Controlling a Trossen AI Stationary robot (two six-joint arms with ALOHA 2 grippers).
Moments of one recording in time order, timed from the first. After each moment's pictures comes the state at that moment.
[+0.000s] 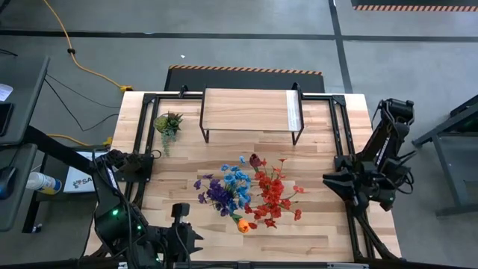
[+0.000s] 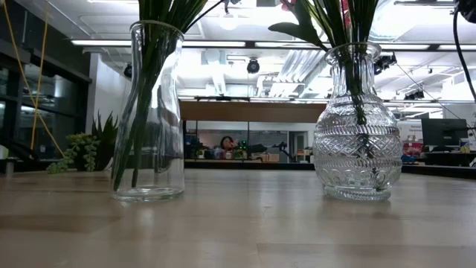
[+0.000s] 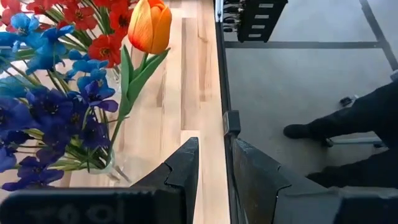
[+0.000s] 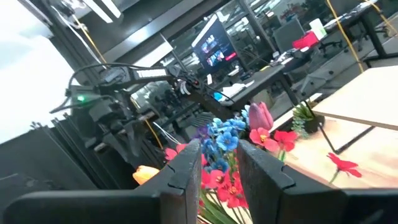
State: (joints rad) left arm -0.92 1.90 2.33 -1.37 -0.55 -0.73; right arm 1.25 1.06 0.48 1.55 1.36 -0.30
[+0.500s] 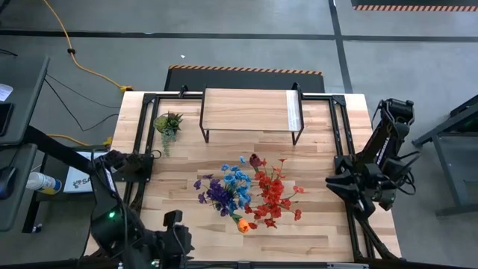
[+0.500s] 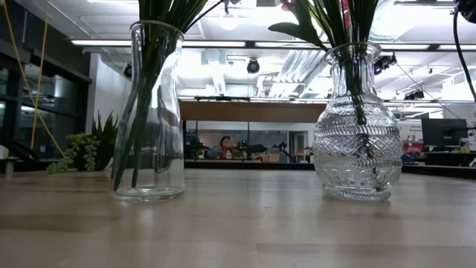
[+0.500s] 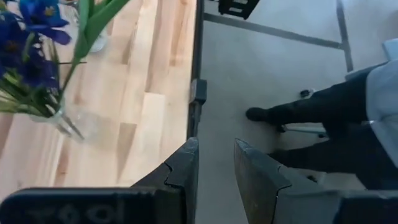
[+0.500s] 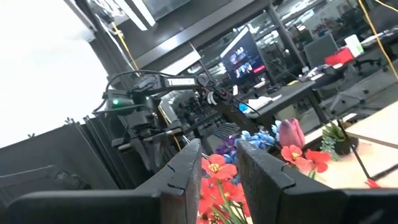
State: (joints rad) left arm -0.94 1.90 2.33 -1.39 -0.40 -0.95; right arm 1.25 1.06 0.48 1.55 1.23 -0.34
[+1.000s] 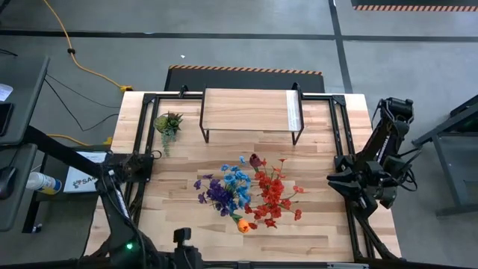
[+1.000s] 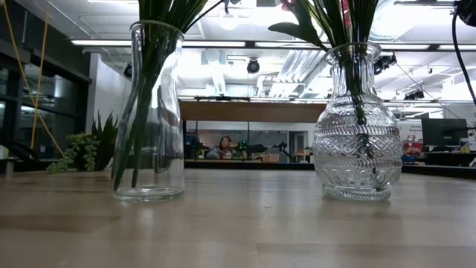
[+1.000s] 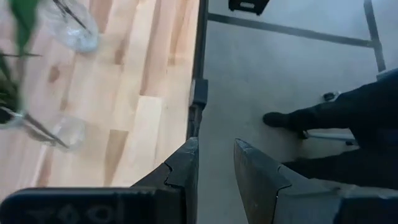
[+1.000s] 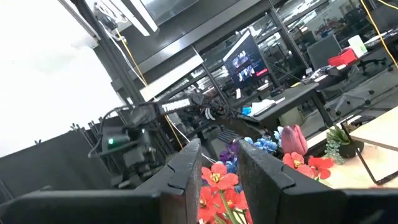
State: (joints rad) left arm -0.98 2.05 2.33 -1.31 -0.49 -0.97; right arm 1.25 1.04 0.48 1.55 1.21 -0.34
